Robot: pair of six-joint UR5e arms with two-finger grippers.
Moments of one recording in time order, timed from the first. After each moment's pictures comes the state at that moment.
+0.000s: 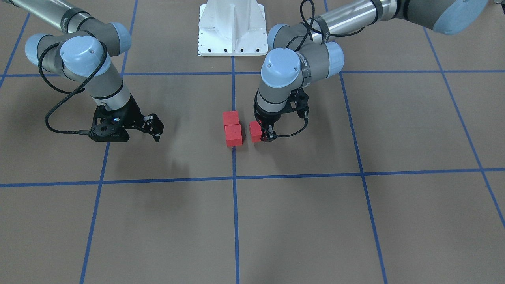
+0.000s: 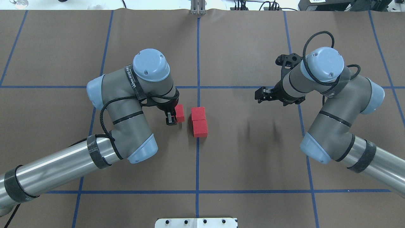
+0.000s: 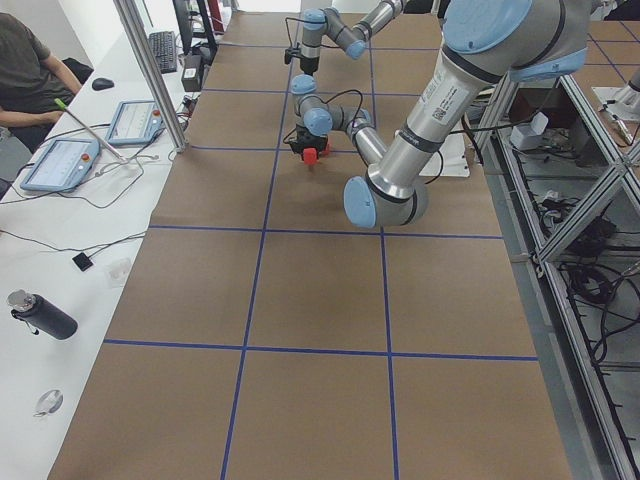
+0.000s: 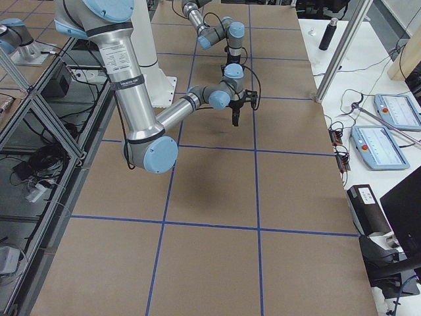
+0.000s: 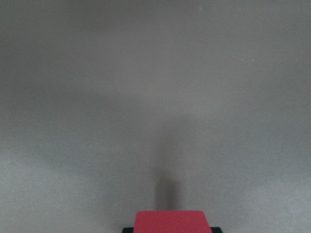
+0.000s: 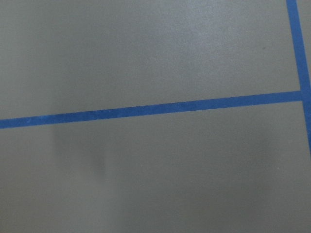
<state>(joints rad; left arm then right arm) -0.58 -2.35 -1.46 -1.68 -2.00 -2.89 0.71 -1.20 1.74 -1.33 1.96 1.18</state>
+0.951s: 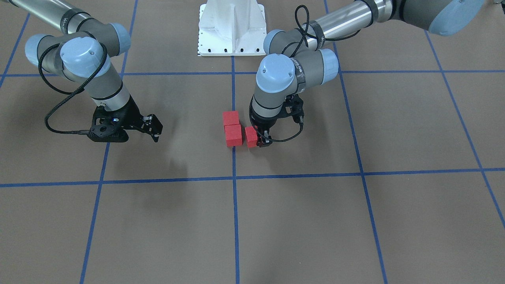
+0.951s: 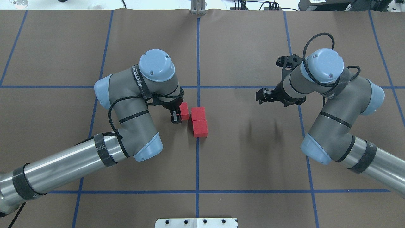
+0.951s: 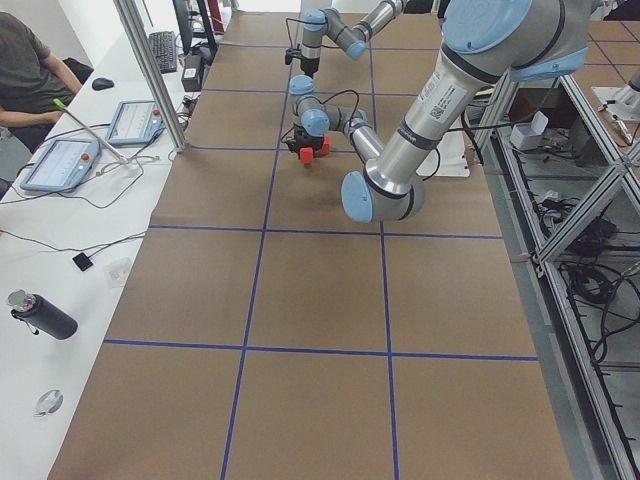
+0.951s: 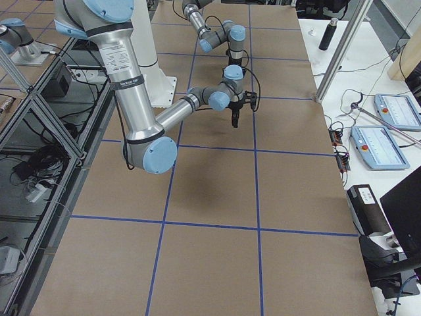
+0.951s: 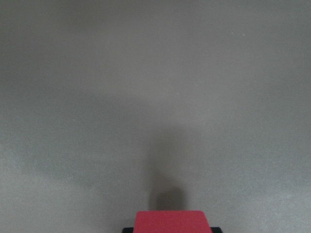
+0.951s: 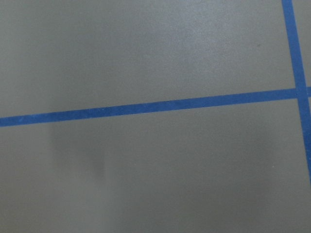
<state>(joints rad) -0.58 -2.37 -1.40 -1.73 -1.99 -2.90 0.71 -1.21 1.74 -1.33 1.95 1.18</state>
